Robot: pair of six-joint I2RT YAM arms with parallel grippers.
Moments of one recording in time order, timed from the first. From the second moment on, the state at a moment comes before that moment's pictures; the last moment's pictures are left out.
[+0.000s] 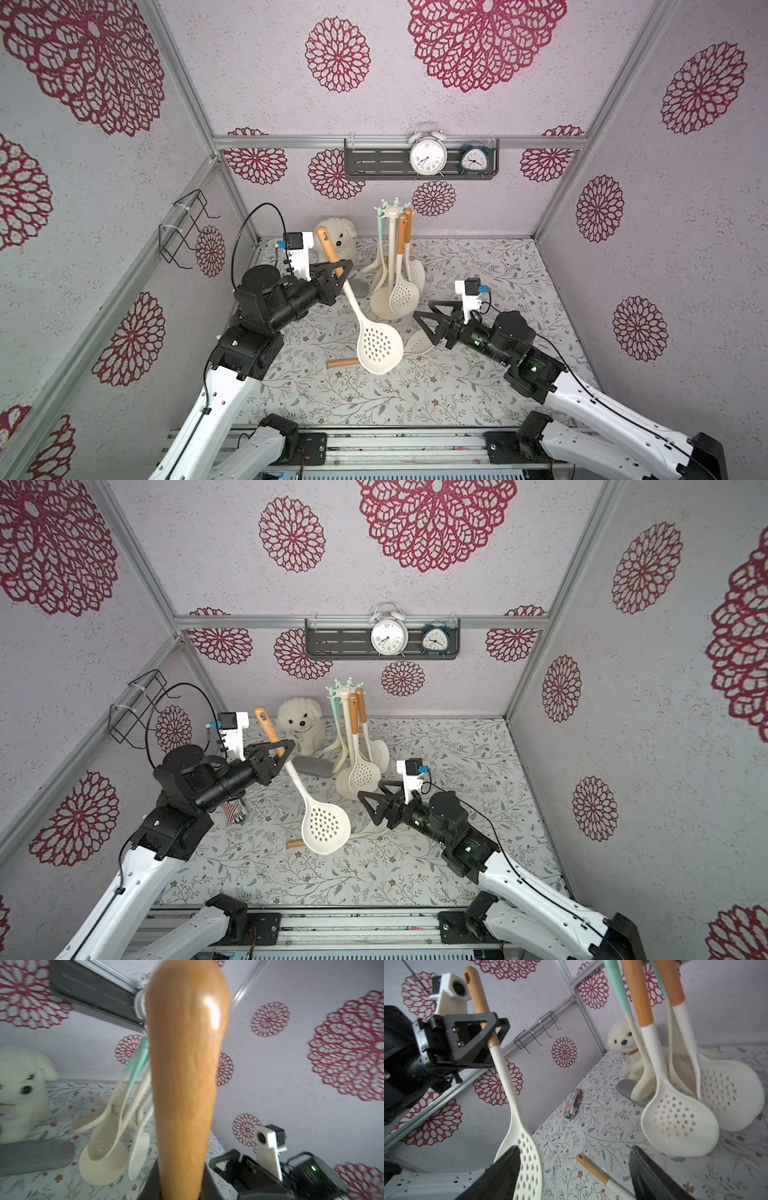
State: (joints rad) left arm -0.34 0.94 1.14 -0.28 0.48 -0.51; right arm 0.81 0.89 0.70 0.19 -0.25 0.52
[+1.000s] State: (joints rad) left arm -0.39 1.03 1.25 -0.24 0.79 -0.51; right arm 0.95 1.36 0.93 0.73 -0.62 0.66
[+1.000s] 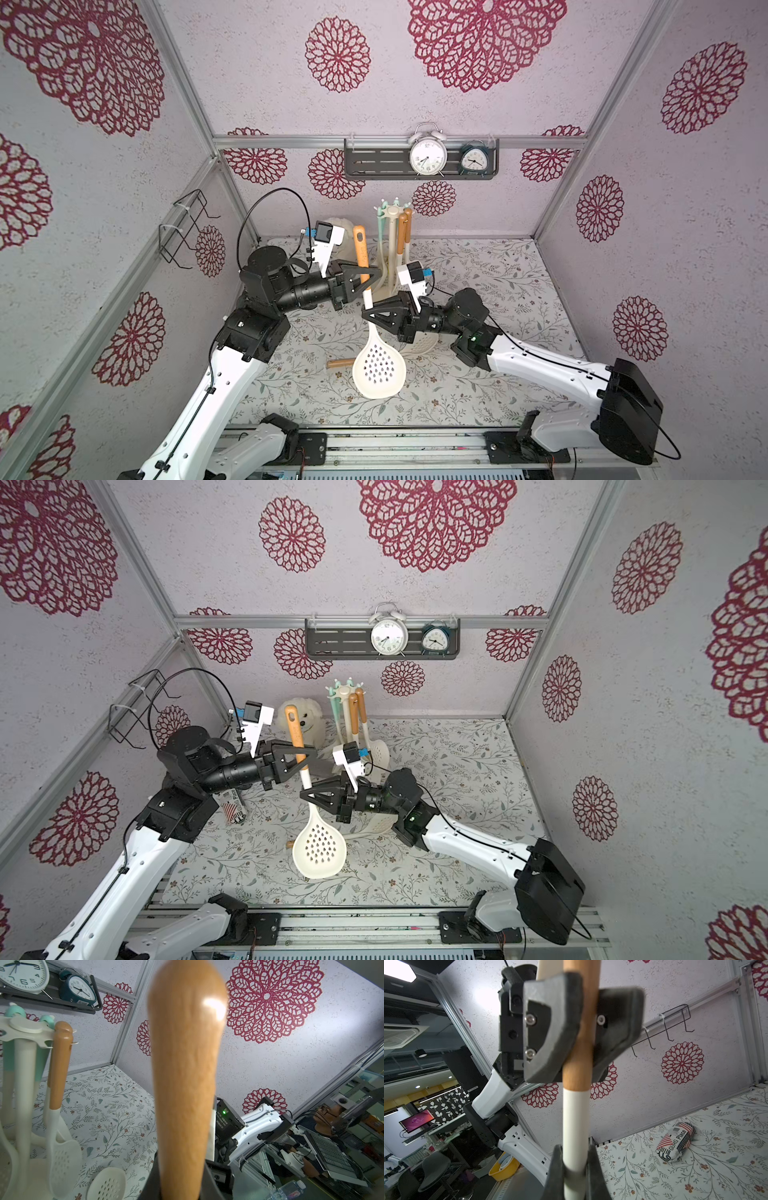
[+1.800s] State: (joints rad) left arm -0.47 1.05 1.29 -0.45 0.25 -0.42; right arm 1.16 1.27 1.00 0.19 0.21 0.46
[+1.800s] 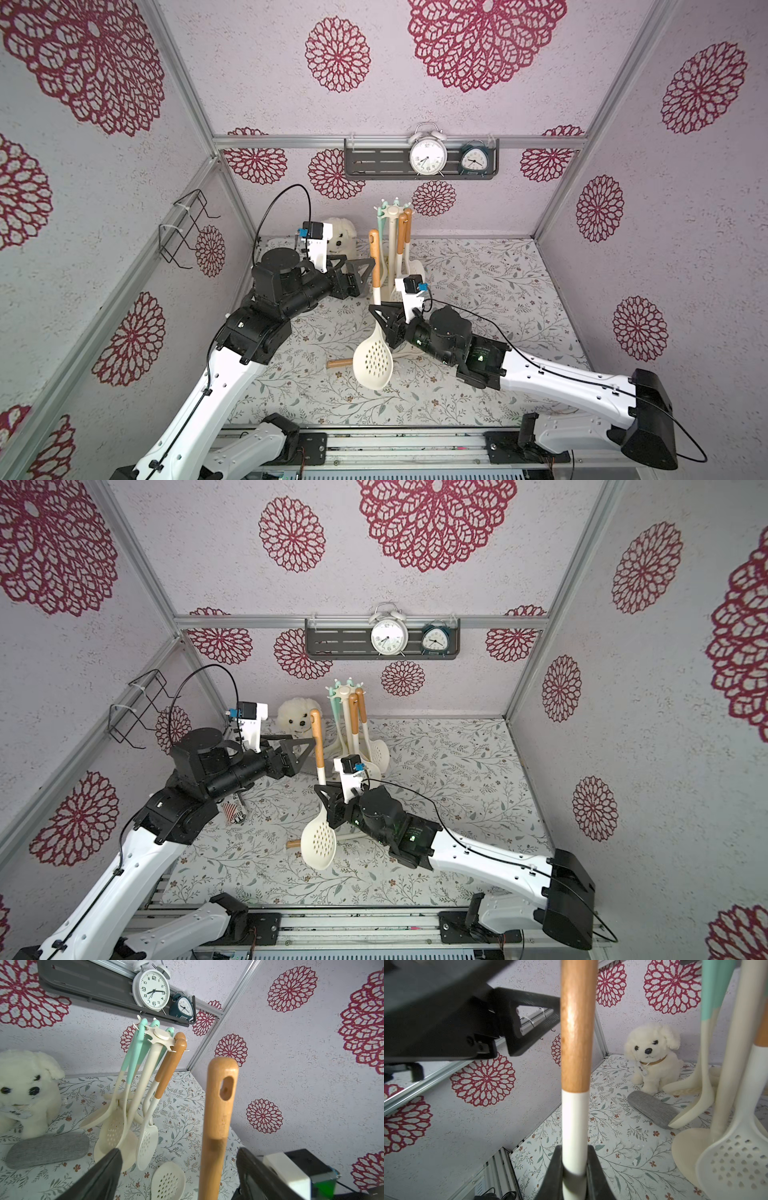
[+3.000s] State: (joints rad) left arm -0.54 1.12 1.21 -0.32 0.21 -0.44; right arm 1.18 1.32 1.00 0.23 0.29 0.52
